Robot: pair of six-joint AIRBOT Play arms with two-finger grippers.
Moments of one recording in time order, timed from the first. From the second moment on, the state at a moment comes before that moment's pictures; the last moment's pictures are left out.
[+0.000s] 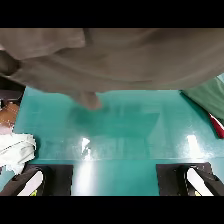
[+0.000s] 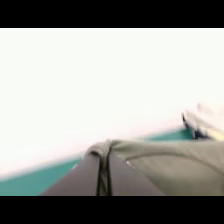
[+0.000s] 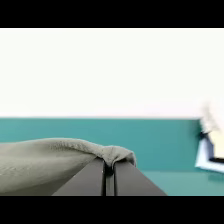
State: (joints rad) left arm 0.22 -0.86 2.15 0.92 -1.17 -1.36; right arm -0.40 -0.84 2.03 -1.10 1.30 1.52
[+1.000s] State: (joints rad) left arm 0.08 -1.44 1.70 0.98 -1.37 -1.28; right arm -0.12 -1.56 1.86 -1.35 1.67 1.59
